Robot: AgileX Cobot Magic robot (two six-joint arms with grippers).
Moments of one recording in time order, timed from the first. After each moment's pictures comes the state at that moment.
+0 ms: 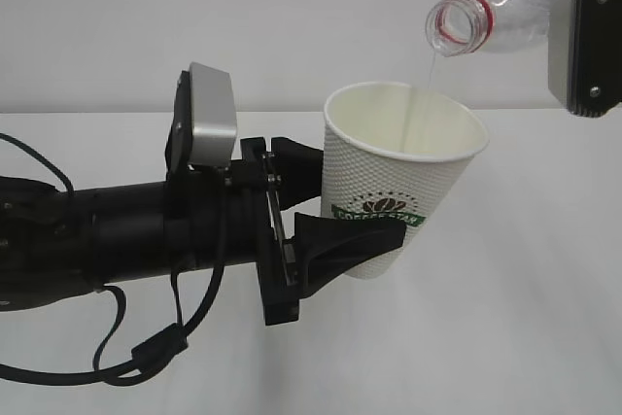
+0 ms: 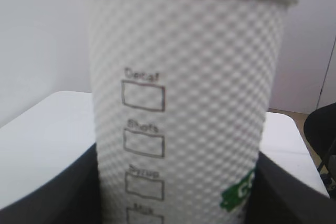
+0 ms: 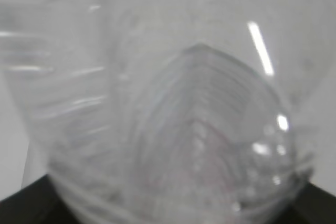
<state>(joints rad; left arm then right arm) -0.66 1.78 -0.70 0.83 -1.14 -0.43 0.25 1.19 -0.84 -1.21 -0.06 -0.49</state>
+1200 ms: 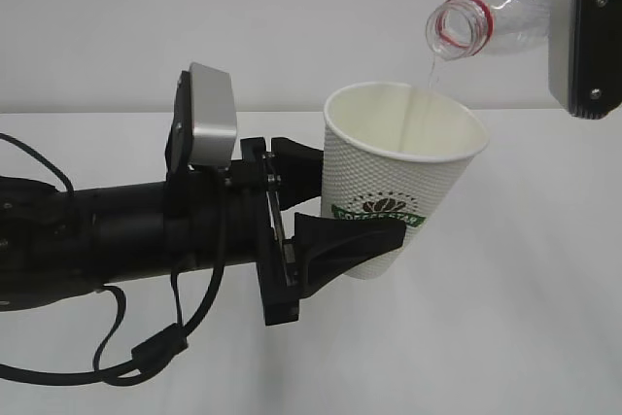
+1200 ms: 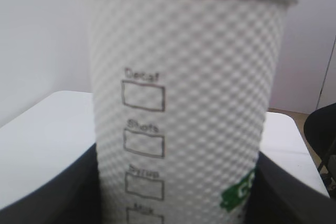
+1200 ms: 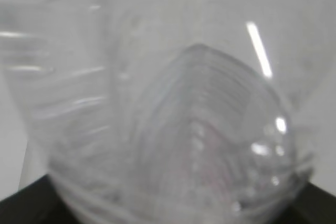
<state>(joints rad) -0.66 1.78 -0.70 0.83 -1.14 -0.43 0.25 1.19 -0.84 -1.23 -0.06 -0.49</state>
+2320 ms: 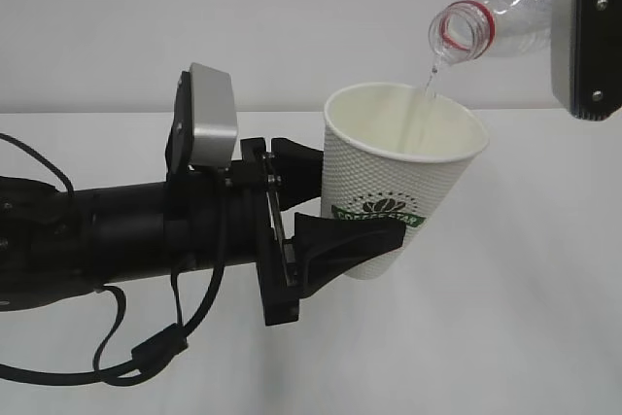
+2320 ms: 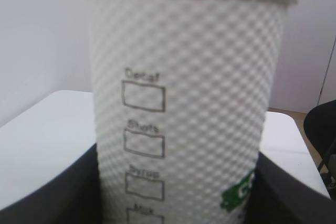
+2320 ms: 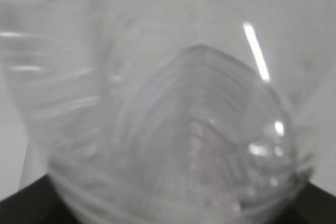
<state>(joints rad) -0.66 1.78 -0.70 0.83 -1.14 -0.43 0.25 1.19 -0.84 -1.24 -0.04 -0.49</state>
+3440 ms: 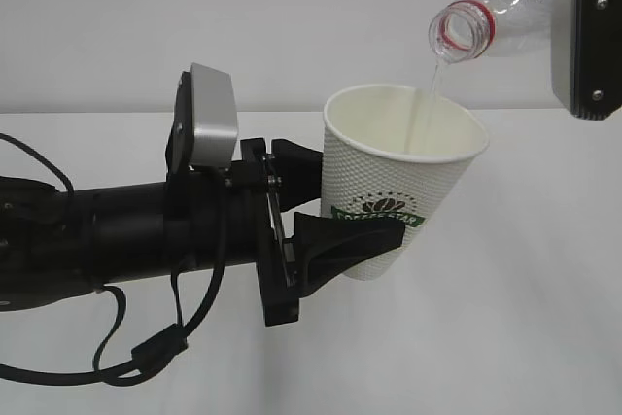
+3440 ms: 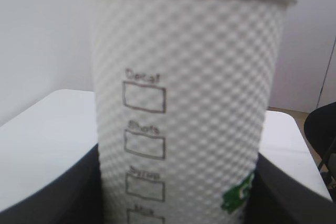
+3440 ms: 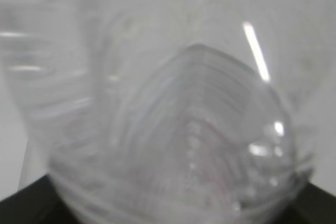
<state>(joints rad) -0.66 1.78 -0.70 0.83 -1.14 -0.43 0.25 1.19 -0.84 -1.24 -0.04 -0.49</state>
